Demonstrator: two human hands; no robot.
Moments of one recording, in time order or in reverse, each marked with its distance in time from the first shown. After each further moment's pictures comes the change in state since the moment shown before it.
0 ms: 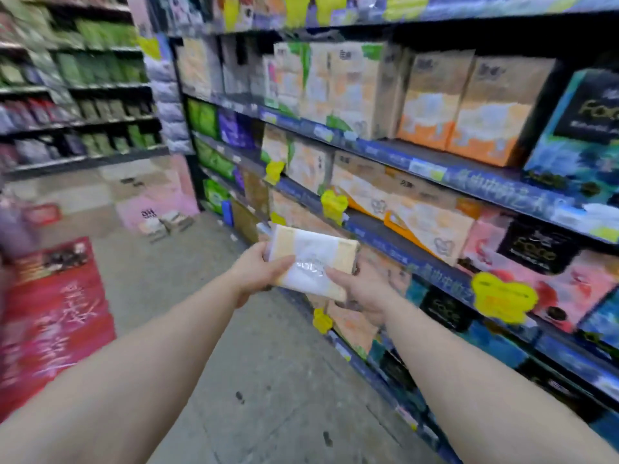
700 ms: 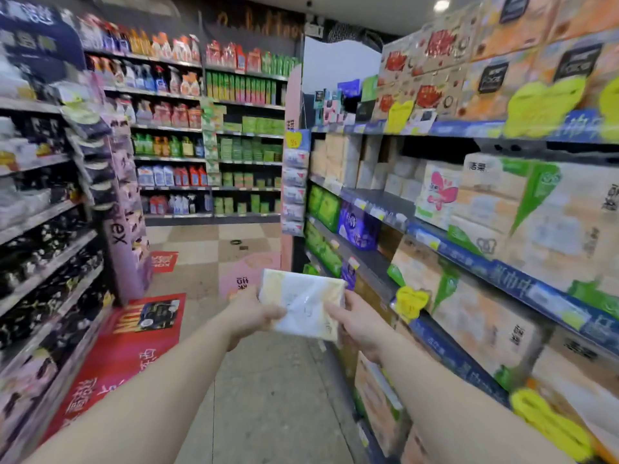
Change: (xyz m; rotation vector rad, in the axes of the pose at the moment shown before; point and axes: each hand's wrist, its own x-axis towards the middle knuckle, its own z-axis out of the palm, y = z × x) left_hand 0.300 -0.015 -0.395 -0.055 0.449 -0.037; right_hand 0.442 -0.176 0.324 -0.120 -0.437 -0.179
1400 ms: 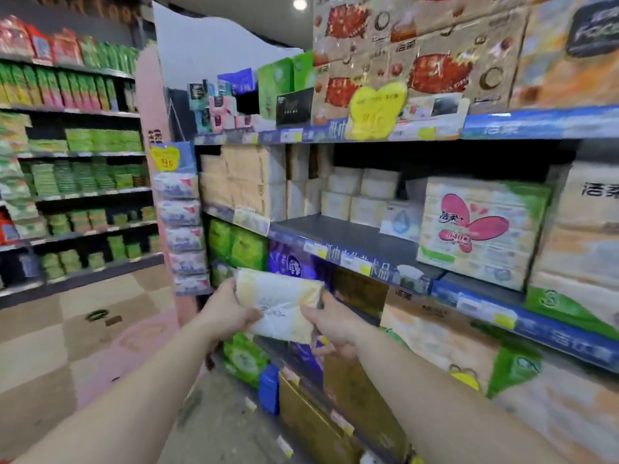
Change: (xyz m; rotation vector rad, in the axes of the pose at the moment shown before) left_hand 0.556 0.066 -0.030 0.155 -0.225 0.259; right_hand 0.461 -0.080 -0.052 -0.079 0.348 0.107
